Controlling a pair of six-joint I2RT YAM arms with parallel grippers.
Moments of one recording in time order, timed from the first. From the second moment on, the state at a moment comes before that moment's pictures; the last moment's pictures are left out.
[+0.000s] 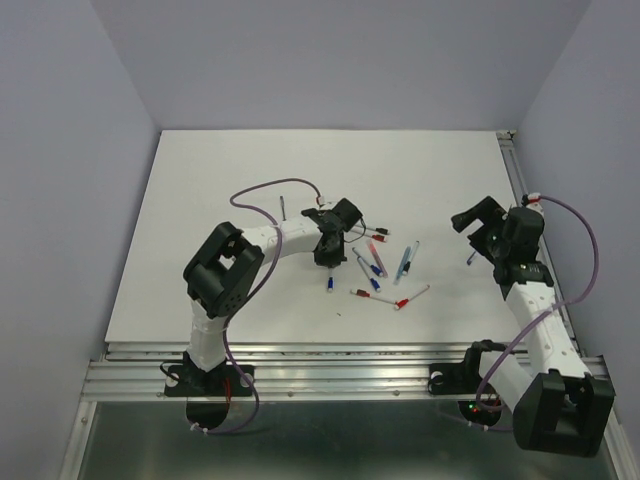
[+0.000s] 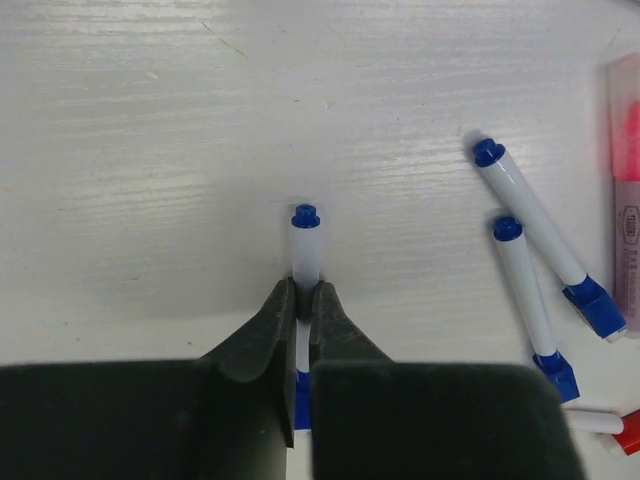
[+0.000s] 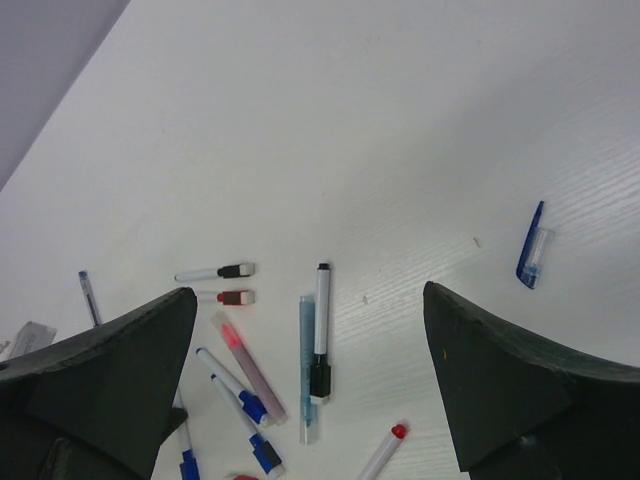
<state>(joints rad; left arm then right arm) -0.81 1.95 1.34 -0.60 -0.19 -0.76 -0.14 0.93 0.63 -0.20 -0.09 0.67</state>
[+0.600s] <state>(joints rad) -0.75 1.68 1.20 -0.45 -0.28 -0.82 0.31 1.07 0.63 -0.15 -0.41 0.50</state>
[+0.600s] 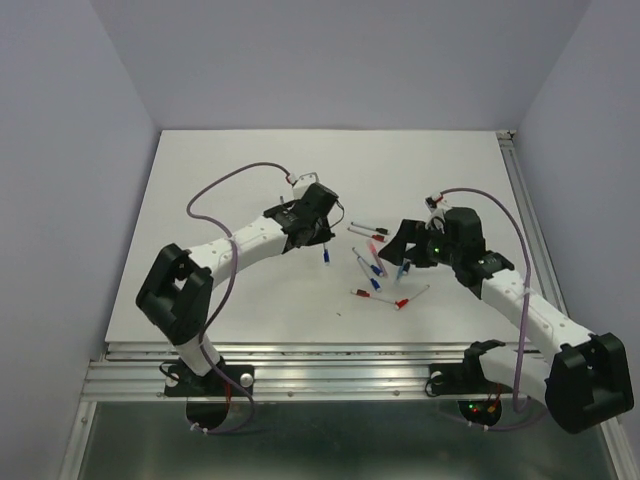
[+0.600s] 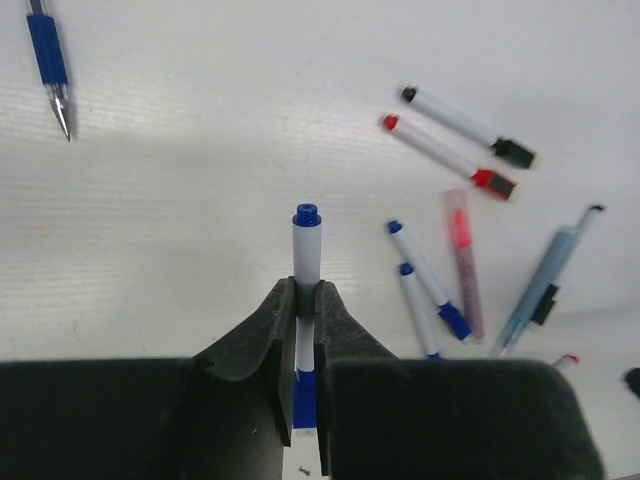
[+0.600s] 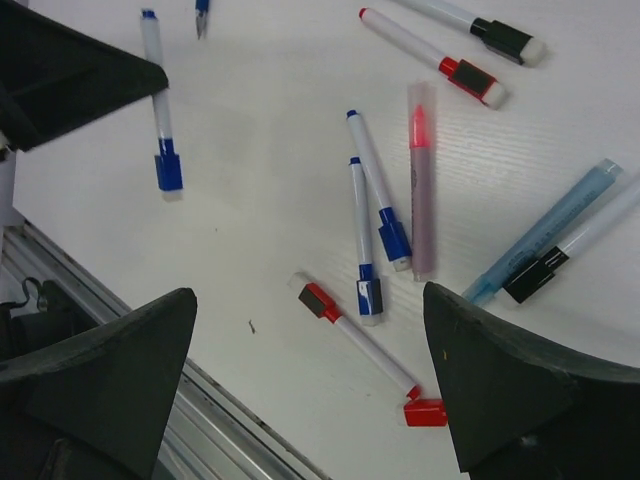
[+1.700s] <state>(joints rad) -0.74 1.41 1.05 -0.26 -0.29 -1.03 0.65 1.51 0.87 0.18 -0.40 0.57</state>
